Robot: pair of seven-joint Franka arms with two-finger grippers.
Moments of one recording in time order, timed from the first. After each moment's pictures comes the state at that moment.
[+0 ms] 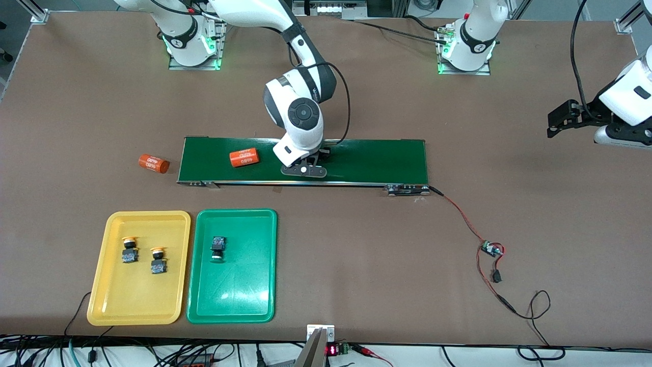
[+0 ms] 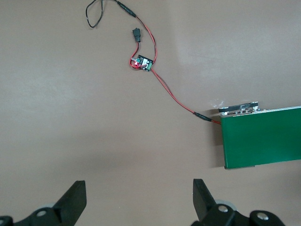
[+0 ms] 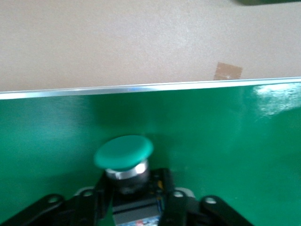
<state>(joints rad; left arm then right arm) 0.02 0.00 -0.04 -1.65 0.02 1.65 0.10 1.13 0.70 -0.43 -1.60 0.35 2.13 0.63</state>
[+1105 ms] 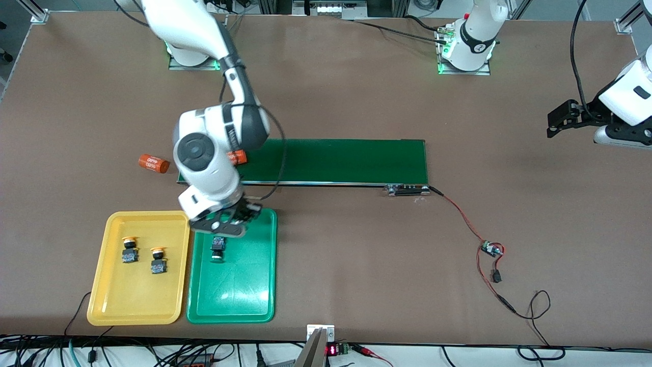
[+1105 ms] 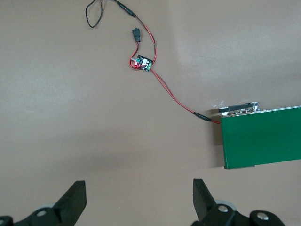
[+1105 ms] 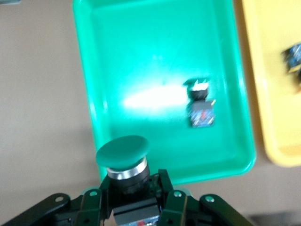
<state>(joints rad) 0.02 0.00 -0.04 -1.65 0.02 1.65 0.10 0.83 0.75 -0.59 -1.38 0.35 2.13 0.36</state>
